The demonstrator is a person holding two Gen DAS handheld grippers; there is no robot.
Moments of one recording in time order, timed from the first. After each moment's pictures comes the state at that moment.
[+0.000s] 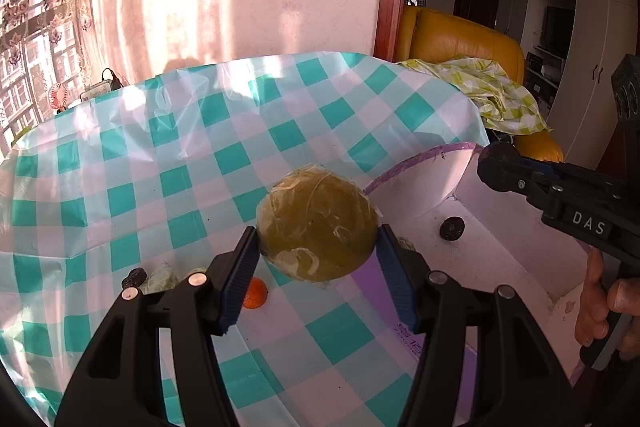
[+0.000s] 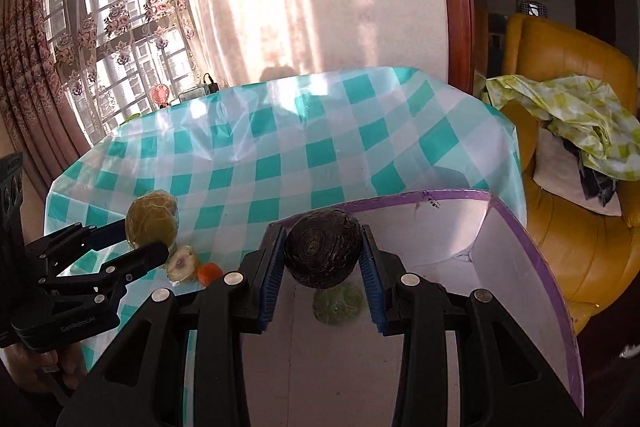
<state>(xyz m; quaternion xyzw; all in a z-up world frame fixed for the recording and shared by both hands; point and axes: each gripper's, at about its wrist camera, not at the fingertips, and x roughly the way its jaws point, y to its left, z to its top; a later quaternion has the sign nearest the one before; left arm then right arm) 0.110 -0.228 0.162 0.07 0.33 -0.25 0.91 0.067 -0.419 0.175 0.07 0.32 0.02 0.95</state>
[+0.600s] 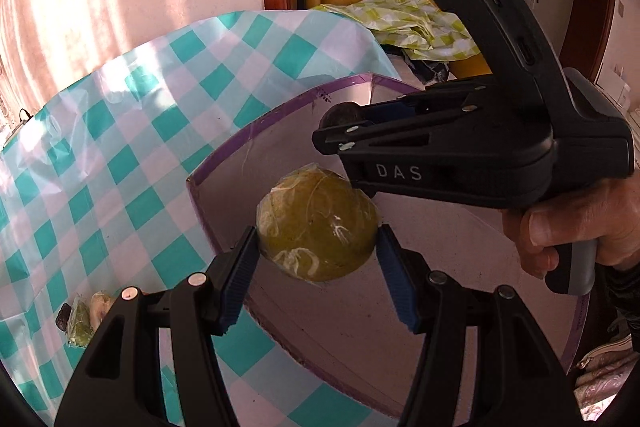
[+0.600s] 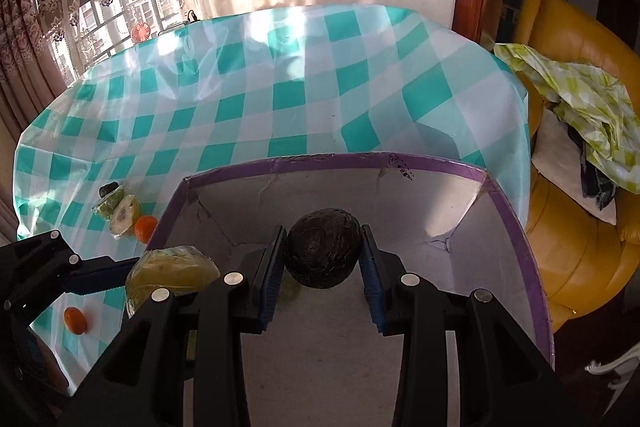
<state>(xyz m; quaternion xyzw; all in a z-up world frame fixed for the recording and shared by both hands) 0.088 -0.341 0.122 0.17 0.37 -0.36 0.84 0.123 -0.453 0.130 0.01 0.42 0.03 0.91</state>
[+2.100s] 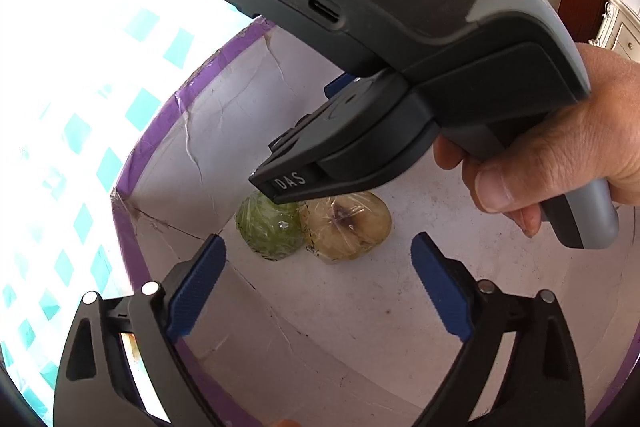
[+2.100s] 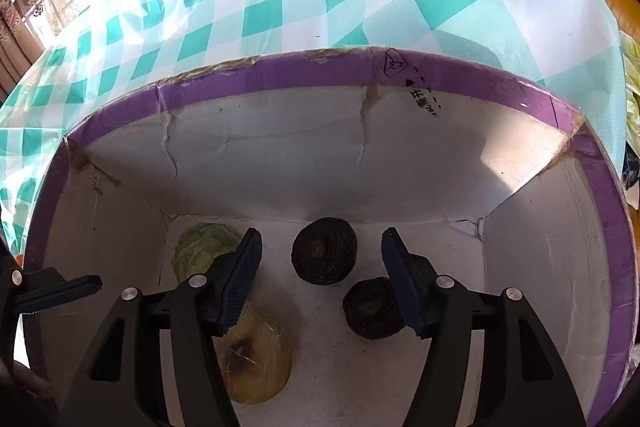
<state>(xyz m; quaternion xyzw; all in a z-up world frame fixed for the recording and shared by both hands) 0.106 -0.401 0.069 0.31 0.42 -0.32 0.79 0.172 -0.478 0.058 0.03 0.51 0.04 0.86</state>
